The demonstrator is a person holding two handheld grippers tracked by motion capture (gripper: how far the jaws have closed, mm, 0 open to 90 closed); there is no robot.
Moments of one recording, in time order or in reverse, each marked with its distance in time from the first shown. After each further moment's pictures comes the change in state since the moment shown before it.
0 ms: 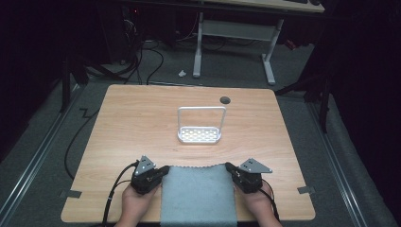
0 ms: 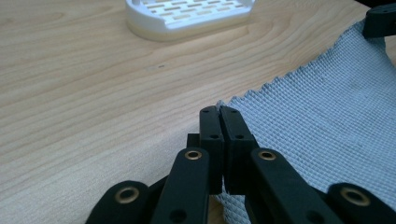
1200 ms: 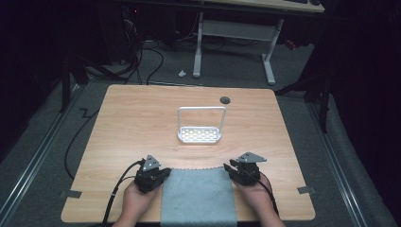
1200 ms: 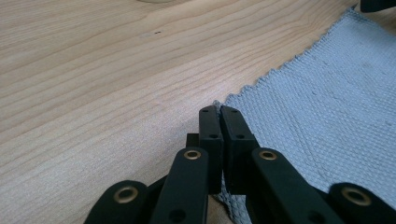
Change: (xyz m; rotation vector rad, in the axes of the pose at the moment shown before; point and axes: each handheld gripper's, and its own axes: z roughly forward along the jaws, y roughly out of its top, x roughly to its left) left arm 0.006 -0.001 0.019 0.147 -0.004 0.021; right arm -0.019 0.000 0.027 0.173 -0.014 0.071
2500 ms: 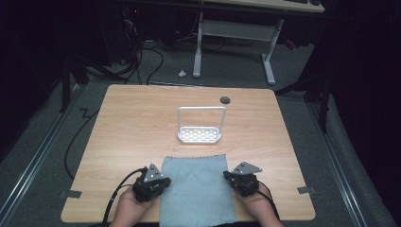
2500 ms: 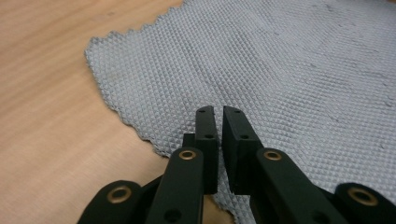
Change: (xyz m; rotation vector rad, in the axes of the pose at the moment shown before) left arm -0.024 -0.014 -0.022 0.080 -0.067 0.158; right arm 0.021 -0.020 -0.012 0.033 0.043 -0.151
